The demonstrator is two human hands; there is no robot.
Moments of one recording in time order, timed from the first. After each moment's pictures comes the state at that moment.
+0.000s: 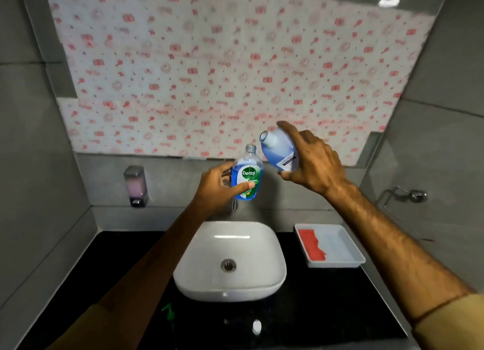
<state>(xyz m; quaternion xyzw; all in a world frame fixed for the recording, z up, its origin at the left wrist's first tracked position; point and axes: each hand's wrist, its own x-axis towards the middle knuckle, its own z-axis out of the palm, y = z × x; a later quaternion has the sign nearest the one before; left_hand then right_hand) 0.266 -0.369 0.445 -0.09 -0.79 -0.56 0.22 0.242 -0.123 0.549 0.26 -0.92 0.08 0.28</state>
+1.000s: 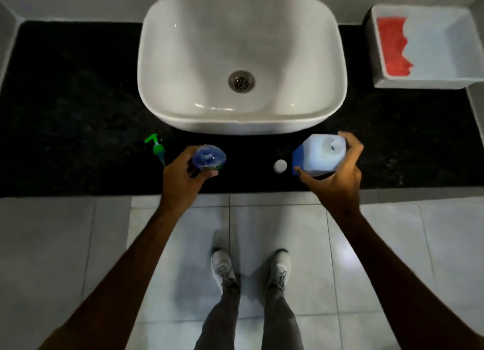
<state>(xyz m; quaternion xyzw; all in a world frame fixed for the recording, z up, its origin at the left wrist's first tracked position) 0.368 -0.378 -0.014 0.17 -0.82 -0.55 0.07 0.287 -0.057 0.005 0.07 -0.88 0.46 0.05</state>
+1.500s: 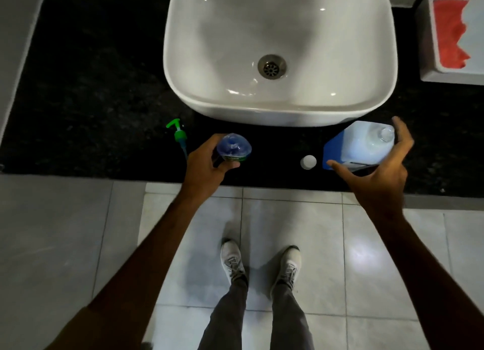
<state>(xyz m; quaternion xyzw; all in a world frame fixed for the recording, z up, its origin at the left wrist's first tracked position) 0.363 -0.384 -0.028 0.17 -0.82 -0.55 0.03 0.277 -0.054 -0.002 0.06 -0.89 0.46 0.06</state>
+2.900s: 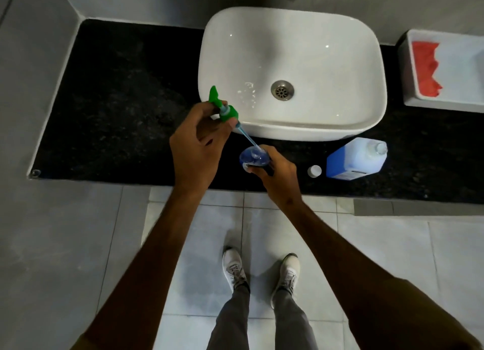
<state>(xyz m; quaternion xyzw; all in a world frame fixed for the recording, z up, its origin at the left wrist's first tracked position) 0.369 -0.417 0.109 0.20 -0.74 -0.59 0.24 0.323 -0.243 -0.002 0.13 -0.86 0.49 -0.12</state>
